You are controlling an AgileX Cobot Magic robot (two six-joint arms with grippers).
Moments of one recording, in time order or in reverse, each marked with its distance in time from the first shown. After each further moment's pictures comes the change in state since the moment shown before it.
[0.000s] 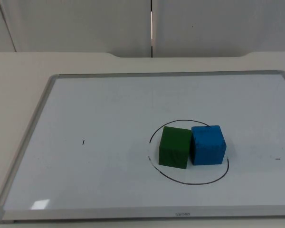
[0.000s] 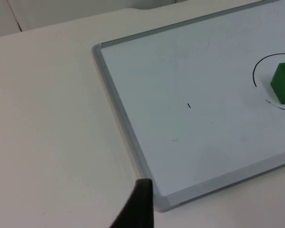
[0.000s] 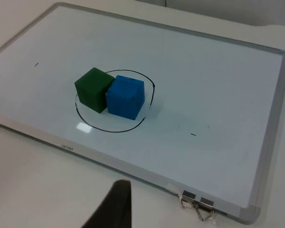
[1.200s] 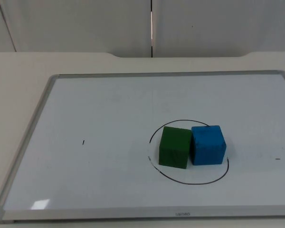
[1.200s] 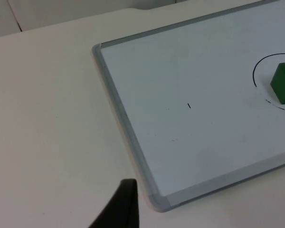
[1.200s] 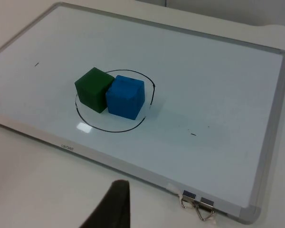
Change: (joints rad) right arm 0.000 0.000 0.000 0.000 0.000 0.000; left arm 0.000 0.000 0.000 0.000 0.000 0.000
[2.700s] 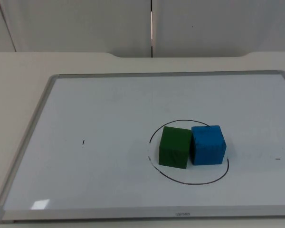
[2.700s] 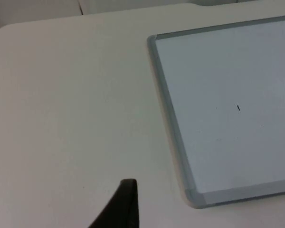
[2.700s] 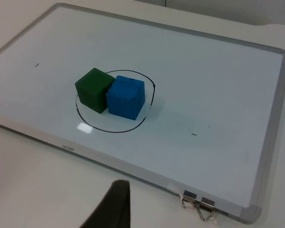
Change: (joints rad) right arm 0.000 0.000 0.000 0.000 0.000 0.000; left arm 0.214 0.000 0.000 0.000 0.000 0.000
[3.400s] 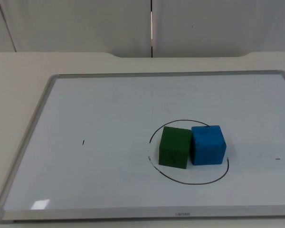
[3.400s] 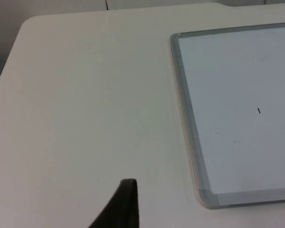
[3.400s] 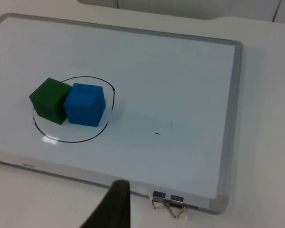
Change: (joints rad) right arm -0.173 0.000 0.000 0.000 0.000 0.000; left arm 0.068 0.000 0.000 0.000 0.000 0.000
